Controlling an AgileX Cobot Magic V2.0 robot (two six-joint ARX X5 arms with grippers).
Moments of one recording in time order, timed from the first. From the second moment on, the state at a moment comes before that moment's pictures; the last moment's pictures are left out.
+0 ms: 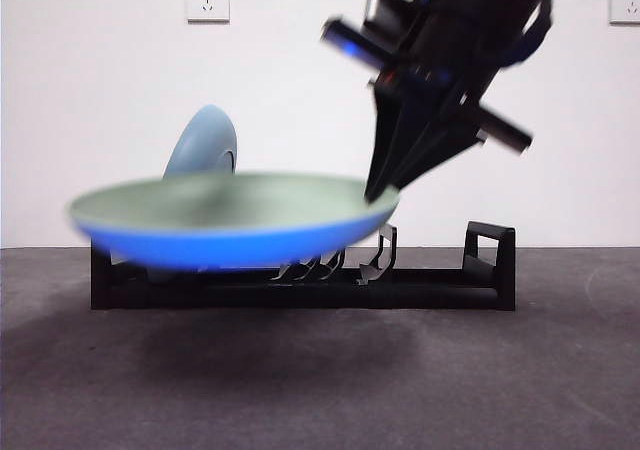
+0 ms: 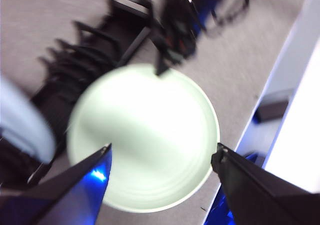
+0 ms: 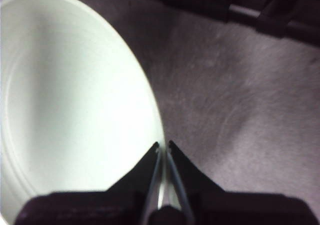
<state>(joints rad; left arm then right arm) -0.85 1.02 1.23 -0.96 0.02 0.20 0.60 1.55 1.17 -0.65 -0.25 0.29</state>
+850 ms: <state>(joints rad) -1.30 1.49 1.23 -0.76 -0.41 0.34 0.45 1.32 1.17 -0.86 -0.26 0.25</state>
